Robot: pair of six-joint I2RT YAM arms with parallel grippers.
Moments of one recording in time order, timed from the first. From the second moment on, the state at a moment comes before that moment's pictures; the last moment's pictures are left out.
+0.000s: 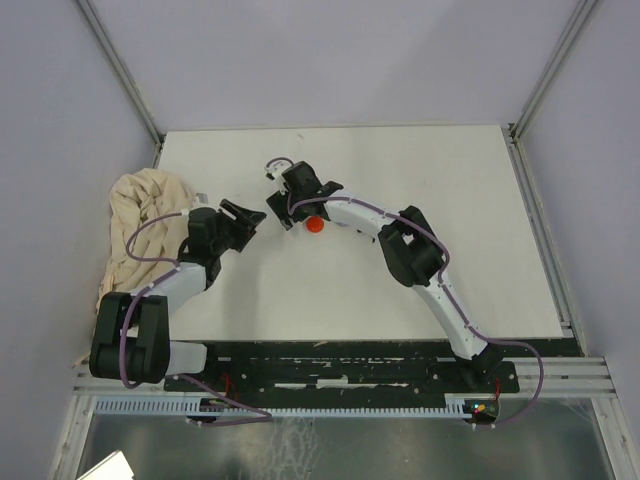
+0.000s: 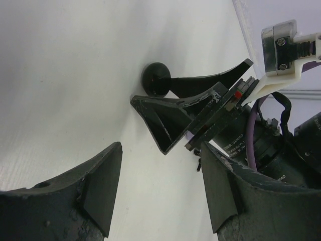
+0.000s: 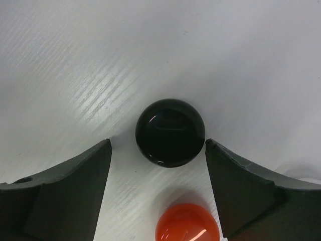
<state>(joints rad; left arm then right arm) -0.09 1.33 0.52 0.35 0.19 -1.02 0.76 2.48 2.07 -0.38 0.00 -0.01</state>
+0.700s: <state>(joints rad) -0.07 1.33 0.50 0.37 0.22 -1.02 0.76 2.52 2.10 -0.32 0.06 -0.01</state>
